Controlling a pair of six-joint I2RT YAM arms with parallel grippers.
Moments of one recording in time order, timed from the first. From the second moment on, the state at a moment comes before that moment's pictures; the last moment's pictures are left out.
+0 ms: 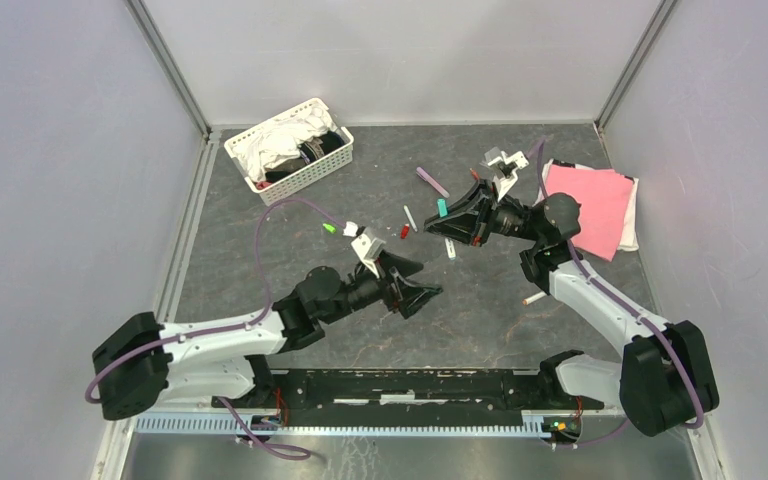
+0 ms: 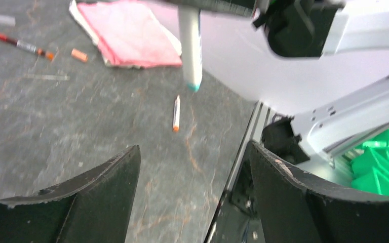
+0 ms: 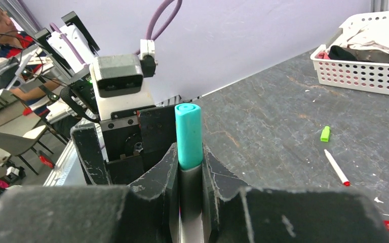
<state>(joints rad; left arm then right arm) -1.07 1.07 0.46 0.66 0.03 -0.47 0.35 1.20 0.68 0.87 -1.04 0.73</state>
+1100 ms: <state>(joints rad) -1.07 1.35 0.66 0.89 -0.03 -0.48 0.35 1.19 0.65 0.96 -1.04 0.78</state>
